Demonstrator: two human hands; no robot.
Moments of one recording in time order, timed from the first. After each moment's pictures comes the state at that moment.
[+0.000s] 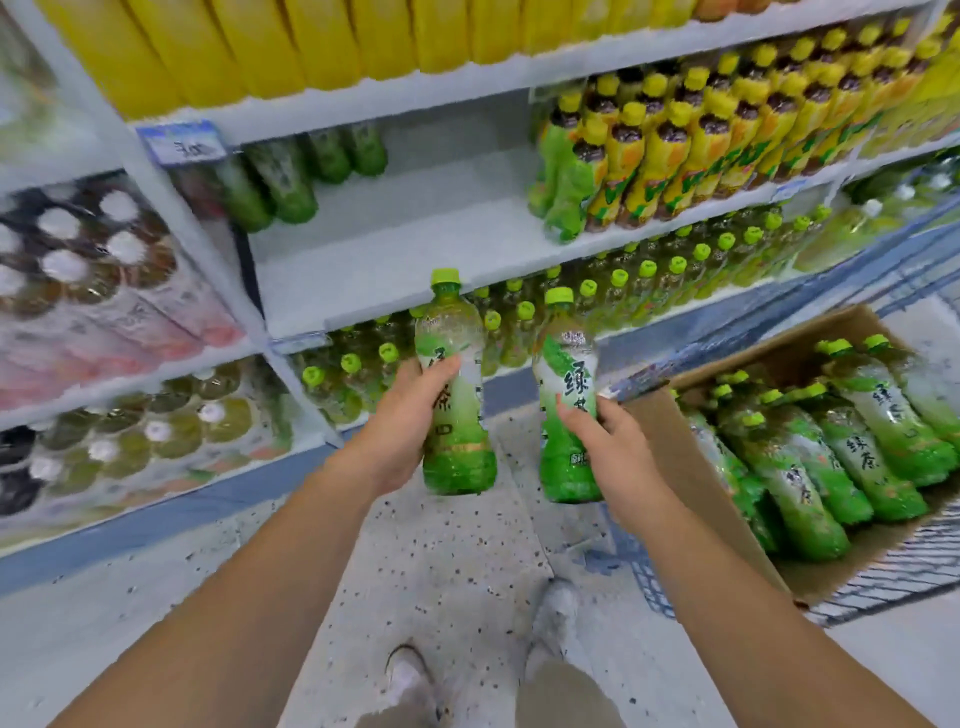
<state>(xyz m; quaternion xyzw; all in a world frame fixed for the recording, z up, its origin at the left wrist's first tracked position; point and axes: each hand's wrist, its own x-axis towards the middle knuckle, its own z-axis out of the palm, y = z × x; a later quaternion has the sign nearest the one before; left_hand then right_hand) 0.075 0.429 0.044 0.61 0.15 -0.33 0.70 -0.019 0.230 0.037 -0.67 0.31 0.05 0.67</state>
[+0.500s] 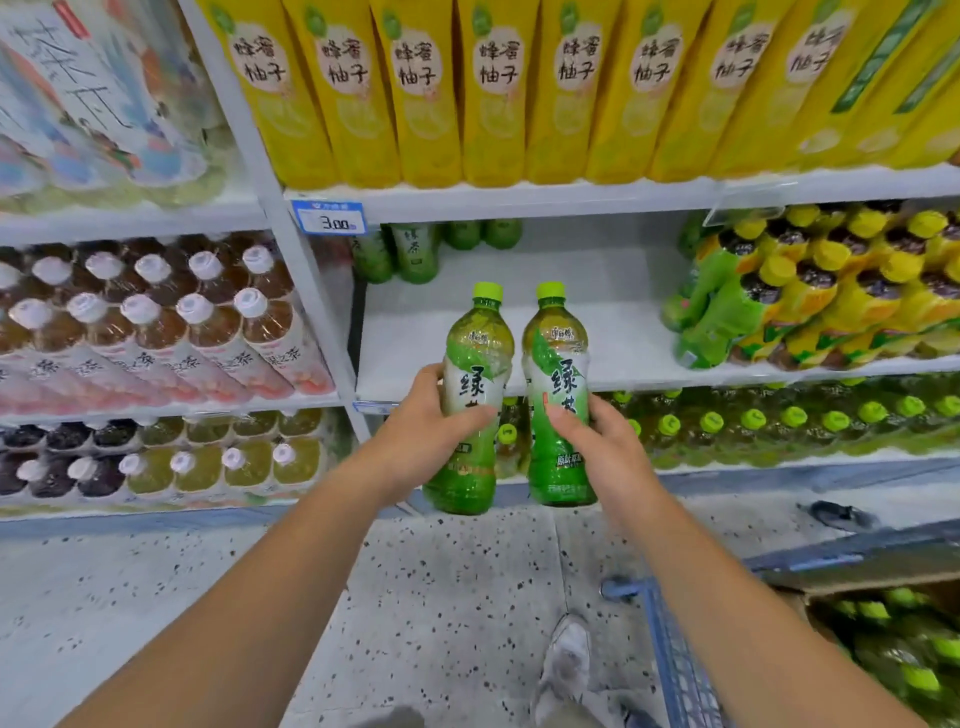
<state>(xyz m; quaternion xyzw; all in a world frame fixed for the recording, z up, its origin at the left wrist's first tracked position) 0.190 0.481 0.056 0.76 0.13 -0.22 0.60 0.173 0.278 0.030 -0.66 0.17 0.16 0.71</state>
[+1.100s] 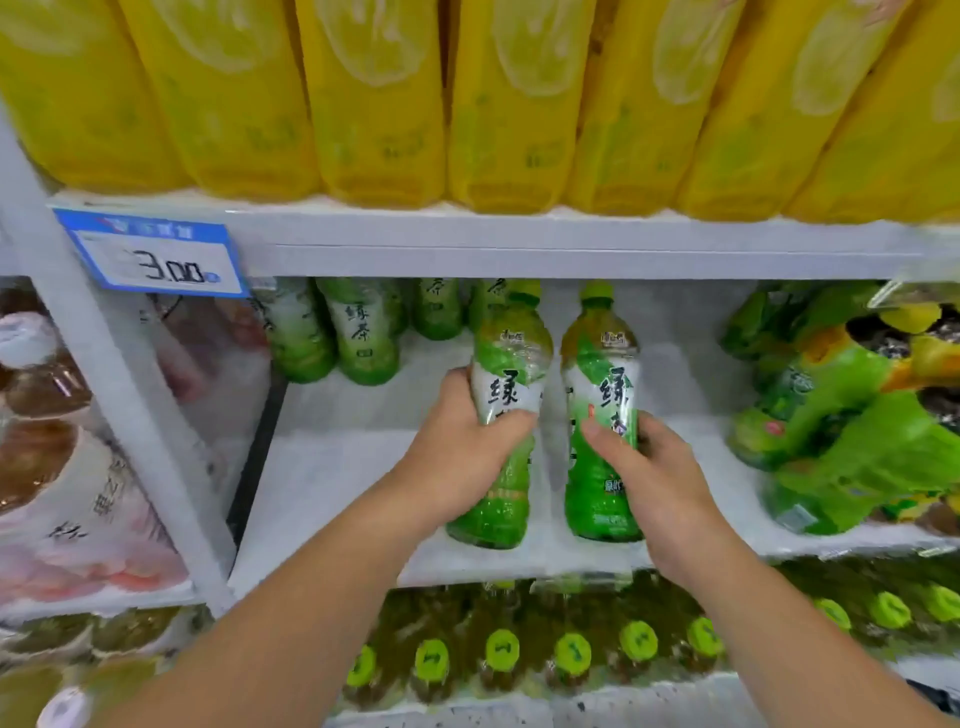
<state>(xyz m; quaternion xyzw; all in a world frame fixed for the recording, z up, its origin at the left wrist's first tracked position) 0.382 0.443 -0.059 0.78 0.05 -0.09 0.62 0.362 0.260 -0.080 -0.71 0.13 0.04 0.70</state>
